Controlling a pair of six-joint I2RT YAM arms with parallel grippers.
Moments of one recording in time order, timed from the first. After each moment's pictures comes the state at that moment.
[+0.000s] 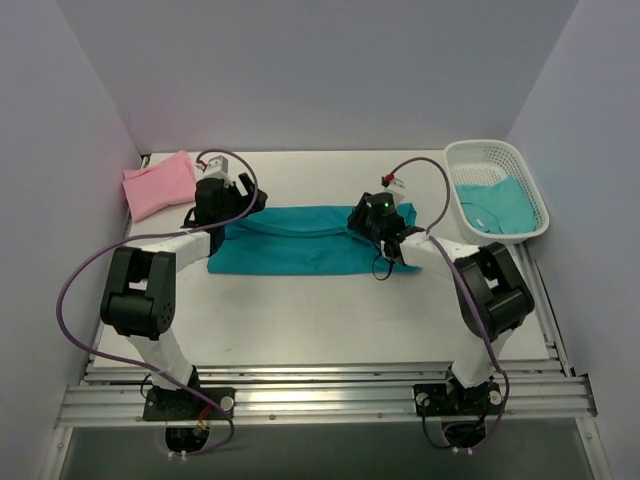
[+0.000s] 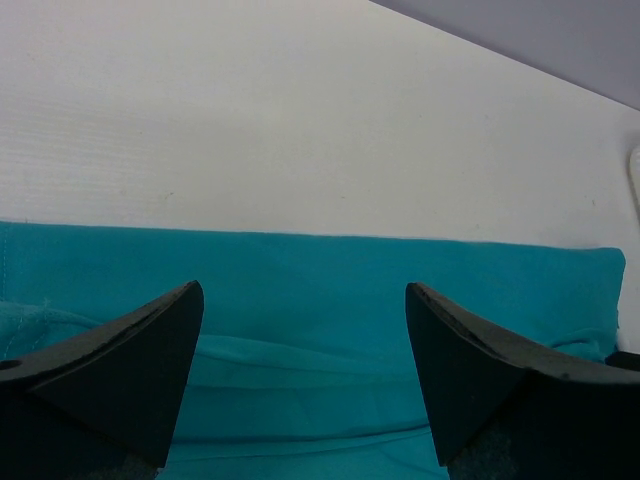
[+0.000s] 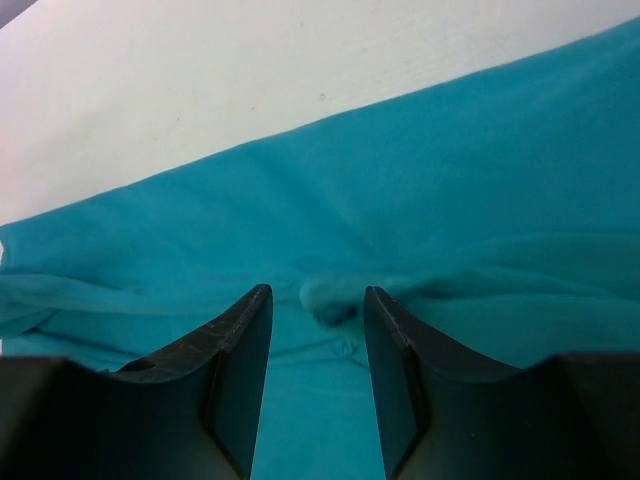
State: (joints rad) left arm -0.19 1.78 1.04 0.39 0.10 -0.52; right arm 0.45 1.81 1.03 0.22 0.19 0.70
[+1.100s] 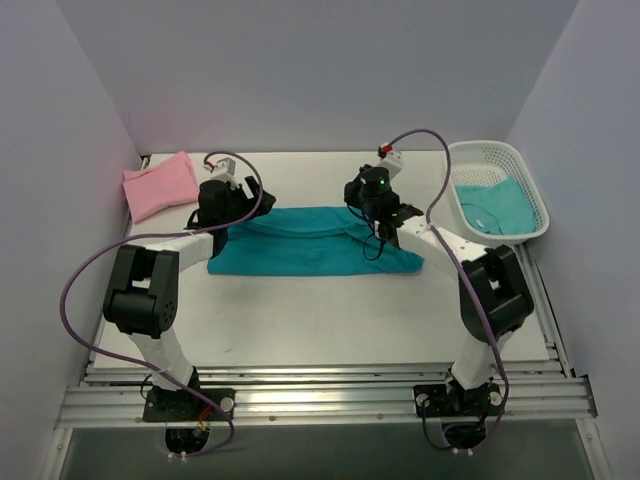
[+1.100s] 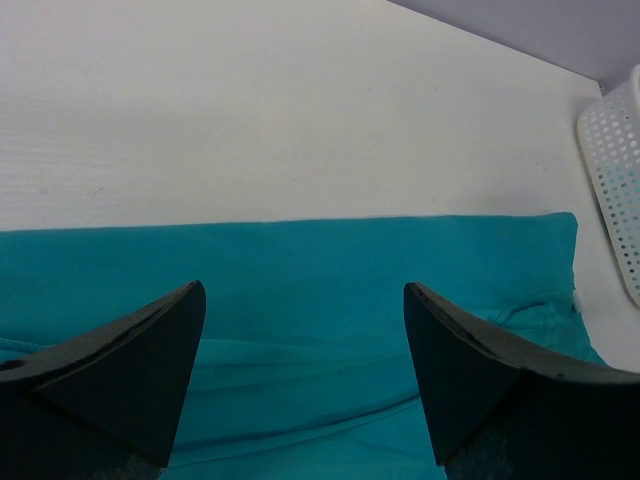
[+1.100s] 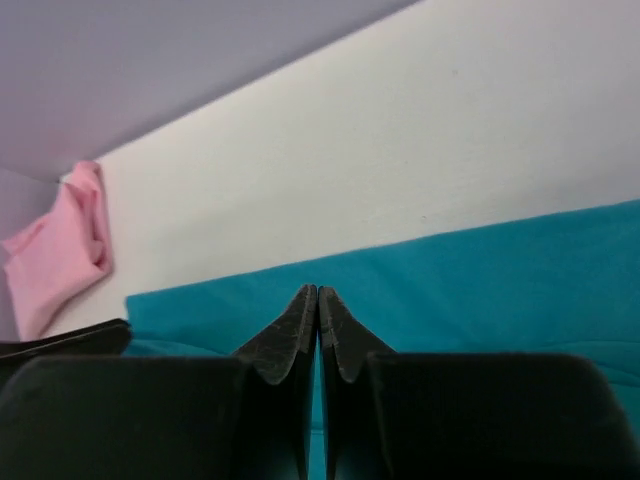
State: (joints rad) left arm -0.20 1.80 1.03 0.44 0.20 -0.54; right arm 0.50 1.69 1.19 0.16 0.28 0.70
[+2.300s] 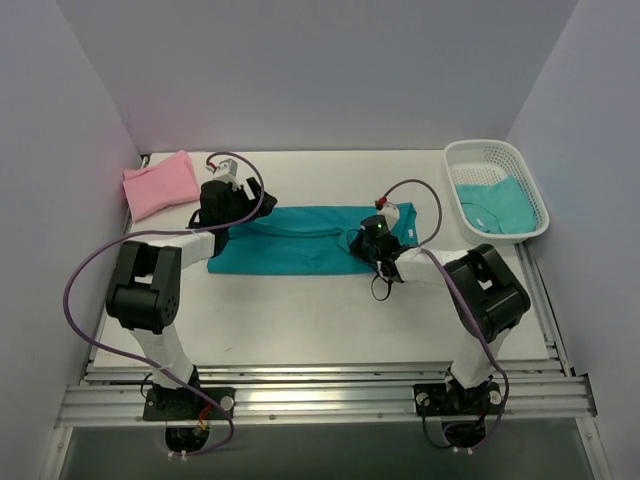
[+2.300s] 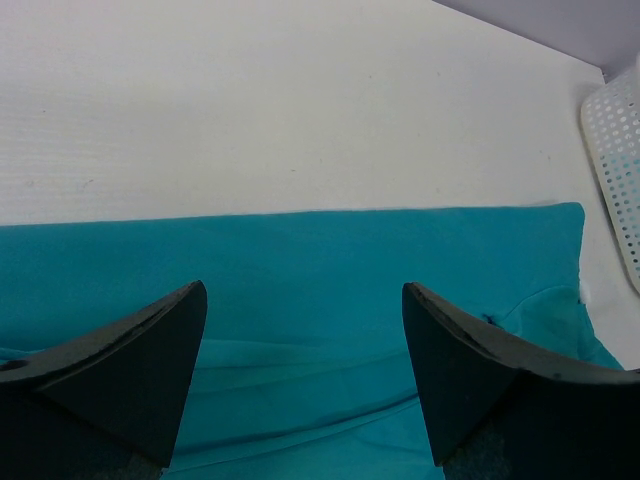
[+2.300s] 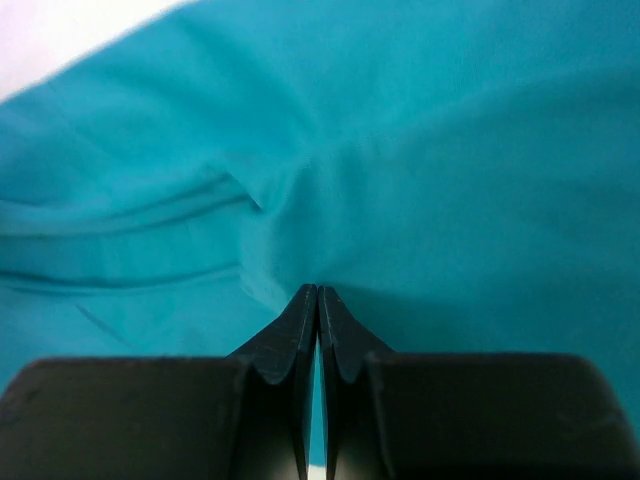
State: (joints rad) left arm -0.20 1.83 1.03 0.46 0.22 -0.54; right arm 0.51 1.77 0.86 0.26 0.19 0.74
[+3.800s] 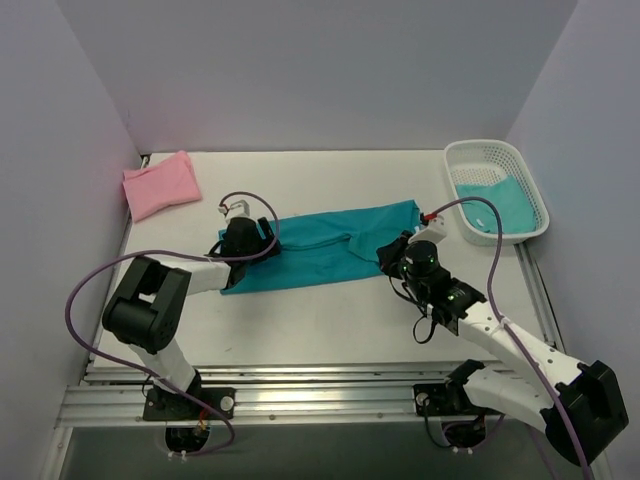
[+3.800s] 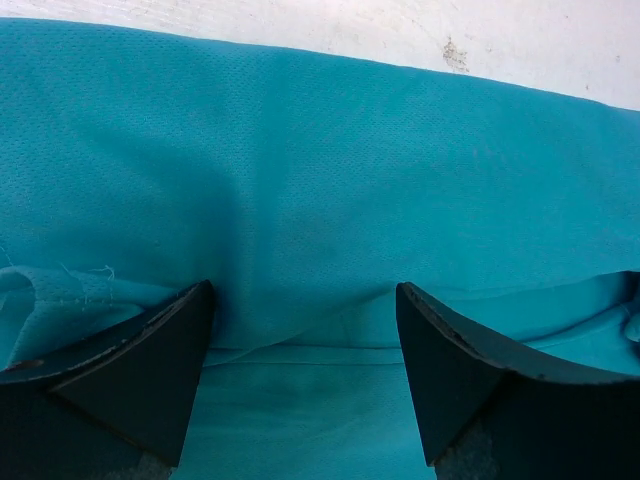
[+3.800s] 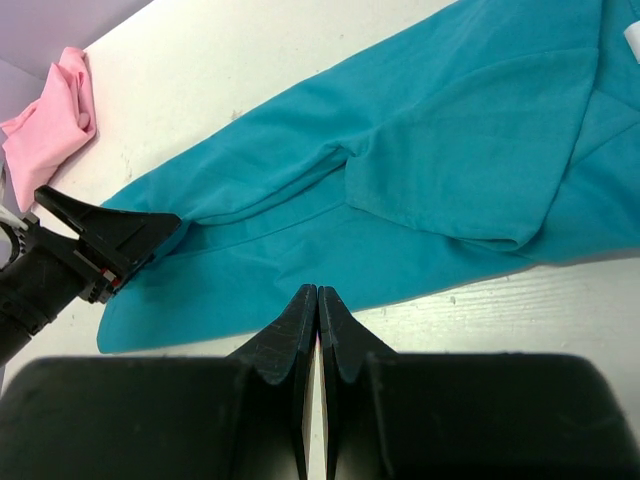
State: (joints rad) left arm -0.39 1.71 0.77 0.32 -0.16 -0.66; right arm 0.59 1.00 0.58 0.00 0.31 0.75
